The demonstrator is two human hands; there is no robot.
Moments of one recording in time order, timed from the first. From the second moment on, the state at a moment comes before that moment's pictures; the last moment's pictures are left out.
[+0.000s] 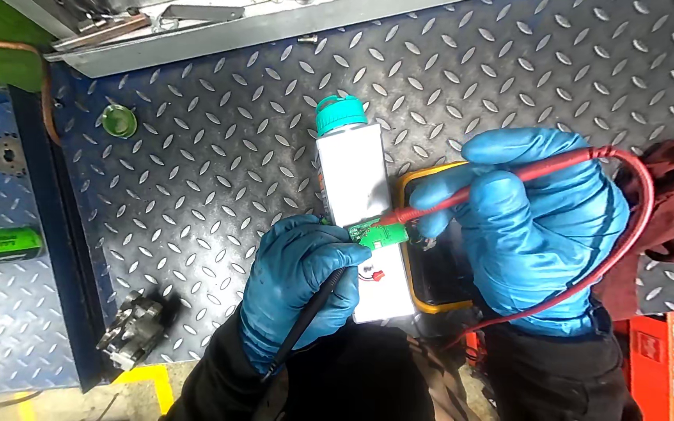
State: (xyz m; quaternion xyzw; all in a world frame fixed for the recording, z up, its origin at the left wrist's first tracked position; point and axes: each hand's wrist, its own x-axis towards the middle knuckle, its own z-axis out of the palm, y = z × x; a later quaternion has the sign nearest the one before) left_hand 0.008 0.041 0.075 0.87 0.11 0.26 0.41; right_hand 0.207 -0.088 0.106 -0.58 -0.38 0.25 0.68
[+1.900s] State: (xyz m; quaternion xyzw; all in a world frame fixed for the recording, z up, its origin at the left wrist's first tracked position) left_hand 0.007 0.039 0.077 0.89 0.11 0.26 0.36; right_hand 0.207 -0.083 0.108 -0.57 -0.39 0.27 0.67
